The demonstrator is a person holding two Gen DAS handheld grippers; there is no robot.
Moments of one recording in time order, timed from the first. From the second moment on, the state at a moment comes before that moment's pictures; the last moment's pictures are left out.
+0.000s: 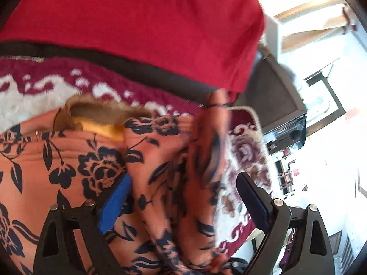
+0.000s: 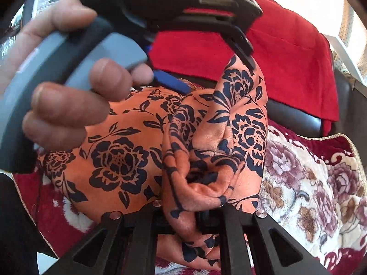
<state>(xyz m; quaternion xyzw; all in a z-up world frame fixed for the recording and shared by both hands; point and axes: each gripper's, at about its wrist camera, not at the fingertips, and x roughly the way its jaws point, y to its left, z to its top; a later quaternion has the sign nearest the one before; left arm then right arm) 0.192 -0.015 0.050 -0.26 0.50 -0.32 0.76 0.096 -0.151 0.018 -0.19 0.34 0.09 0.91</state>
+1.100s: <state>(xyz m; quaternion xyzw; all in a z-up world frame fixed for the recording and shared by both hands) 0.191 0.072 0.026 -0.28 0.45 -0.25 0.81 0.094 -0.086 0.035 -0.18 0.37 0.16 0.90</state>
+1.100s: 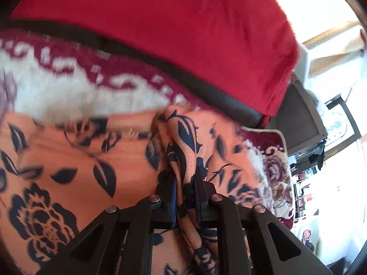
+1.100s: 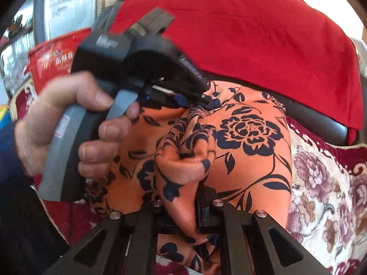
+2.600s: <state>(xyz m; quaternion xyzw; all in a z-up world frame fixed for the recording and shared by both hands) 0.164 0.231 -0.023 -0.30 0.45 -0.19 0.82 0.038 0.026 -0.010 -0.13 0.38 0.27 0.87</state>
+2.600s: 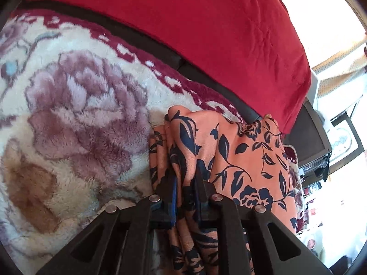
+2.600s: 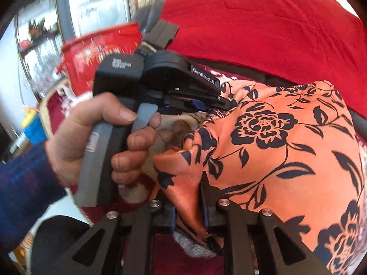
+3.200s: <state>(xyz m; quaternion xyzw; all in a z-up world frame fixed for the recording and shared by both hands) 0.043 0.211 0.010 -0.25 0.45 -0.15 0.84 -0.023 -0.053 0.006 -0.04 0.37 0.33 0.87</state>
